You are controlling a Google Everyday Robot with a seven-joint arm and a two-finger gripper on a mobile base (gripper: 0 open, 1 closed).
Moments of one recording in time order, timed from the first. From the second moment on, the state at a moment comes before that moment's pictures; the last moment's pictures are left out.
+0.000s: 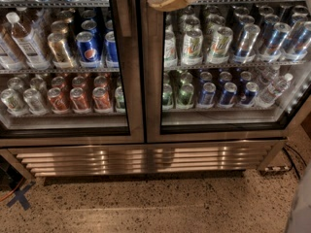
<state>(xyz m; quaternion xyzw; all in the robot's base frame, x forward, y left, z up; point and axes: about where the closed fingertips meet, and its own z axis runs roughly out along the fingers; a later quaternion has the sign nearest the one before) 0.637 -0.010 1.052 -0.76 0.42 0.09 0.48</state>
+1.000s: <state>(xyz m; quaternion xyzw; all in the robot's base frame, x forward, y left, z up) 0.642 -0.017 1.058 -0.77 0.41 0.07 0.49</state>
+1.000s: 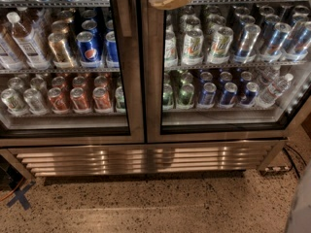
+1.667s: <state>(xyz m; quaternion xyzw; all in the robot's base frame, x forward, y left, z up) 0.643 -0.015 1.067 -0.77 0.40 0.05 0.50</state>
